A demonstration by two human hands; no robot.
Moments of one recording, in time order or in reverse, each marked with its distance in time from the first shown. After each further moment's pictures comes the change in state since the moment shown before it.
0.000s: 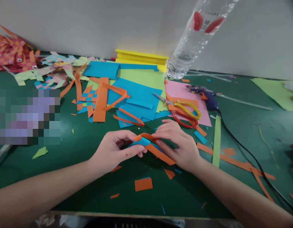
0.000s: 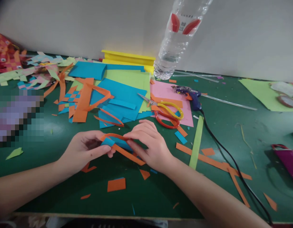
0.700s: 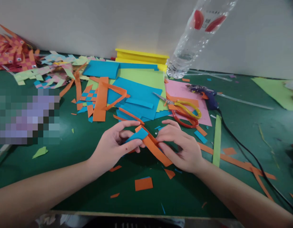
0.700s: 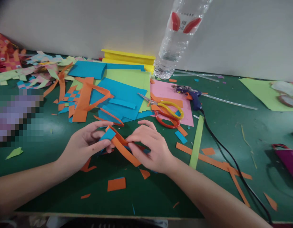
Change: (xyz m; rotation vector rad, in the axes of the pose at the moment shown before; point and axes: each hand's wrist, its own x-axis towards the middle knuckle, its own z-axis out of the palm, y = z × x) left_hand 0.002 -0.001 -0.001 -0.044 0.079 -0.047; right_hand 0.001 -0.006 -0.002 0.044 0.023 -0.004
